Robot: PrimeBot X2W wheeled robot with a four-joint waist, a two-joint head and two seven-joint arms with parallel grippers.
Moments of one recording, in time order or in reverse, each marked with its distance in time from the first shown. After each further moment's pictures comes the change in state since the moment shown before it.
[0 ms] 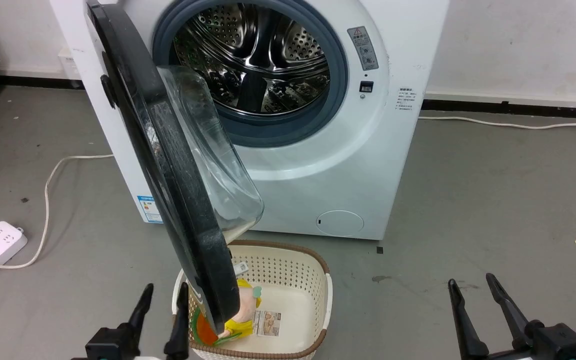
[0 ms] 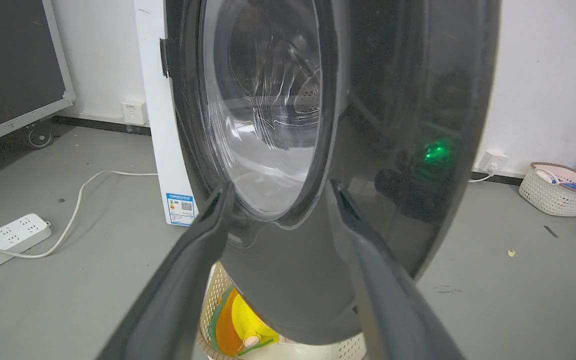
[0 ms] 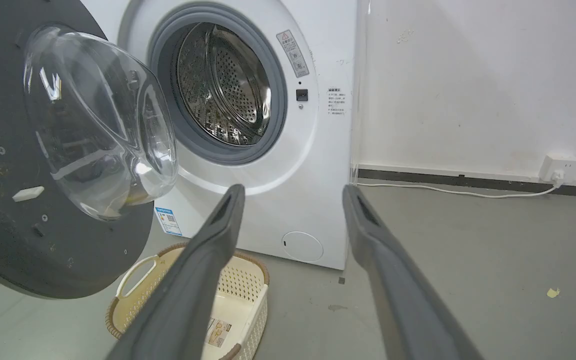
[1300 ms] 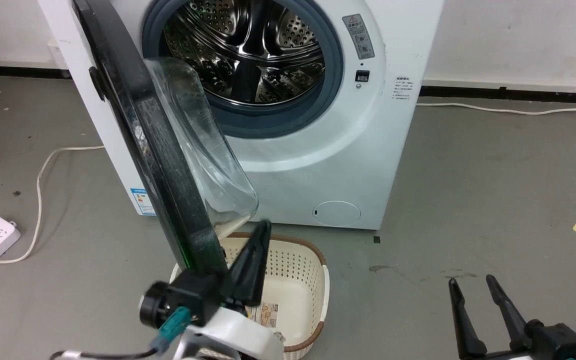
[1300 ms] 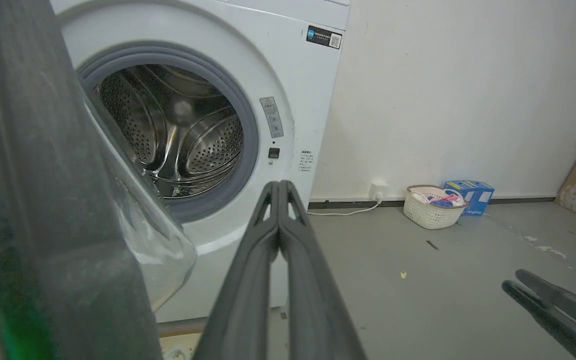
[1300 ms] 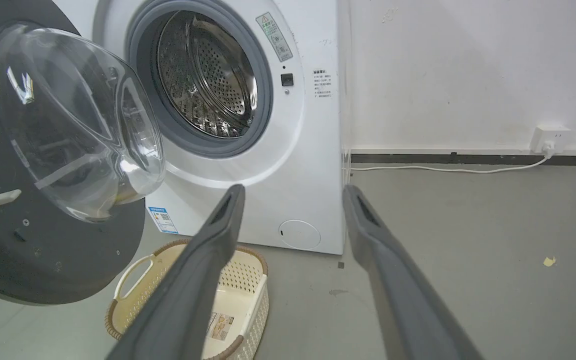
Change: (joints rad) left arm -0.141 -0.005 -0.337 -0.276 -0.067 0.110 0.140; right arm -0.005 0.008 0.008 0.017 0.039 0.000 0.000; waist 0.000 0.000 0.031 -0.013
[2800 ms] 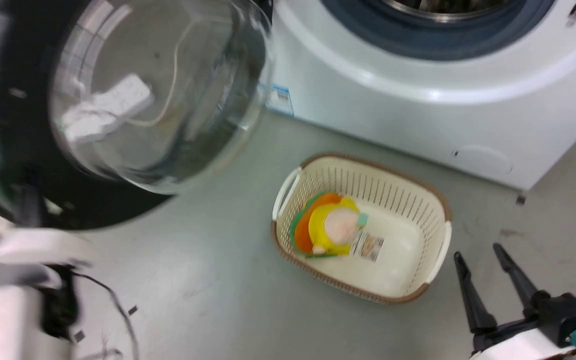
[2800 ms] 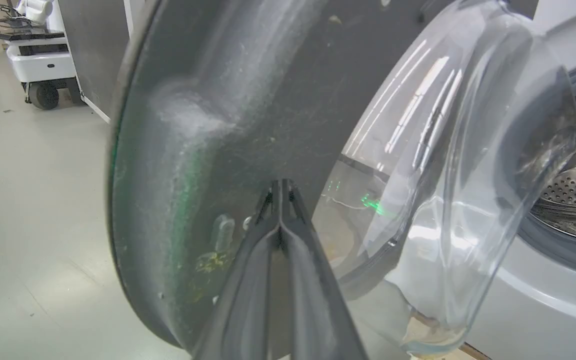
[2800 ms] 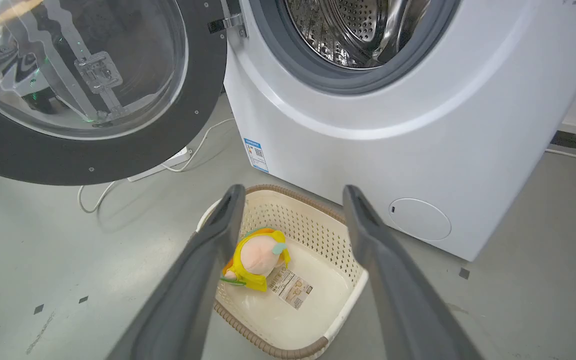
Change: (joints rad) left arm -0.243 0.210 0.439 0.375 -0.248 0.117 -0.105; right arm -0.075 -0.095 0.044 -0.031 -0.022 0.000 0.030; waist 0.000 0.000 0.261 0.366
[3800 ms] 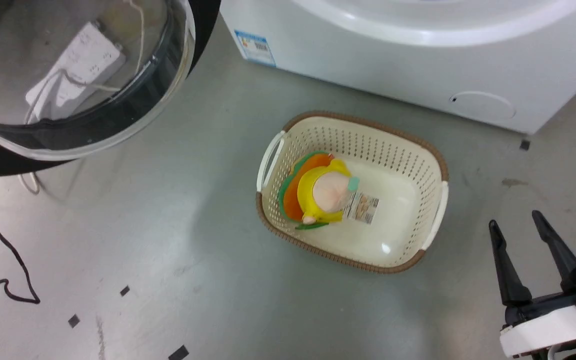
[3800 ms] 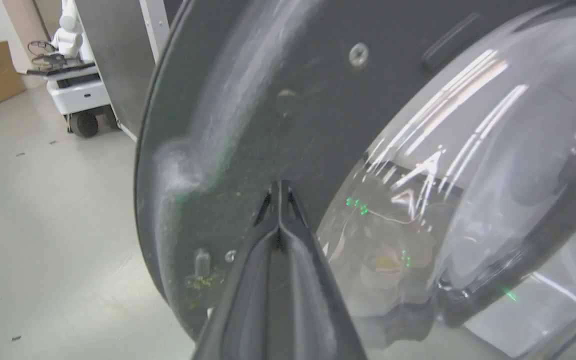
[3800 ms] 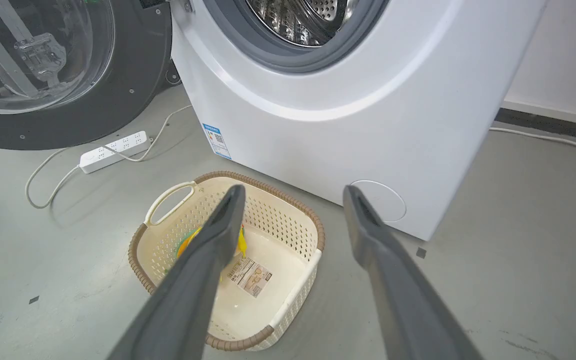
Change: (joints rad) left arm -0.410 0.280 0.119 0.515 -0.047 -0.205 -0.035; right arm -0.044 -0.075 -0.065 -0.112 -0.006 0.000 0.056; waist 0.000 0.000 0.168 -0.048
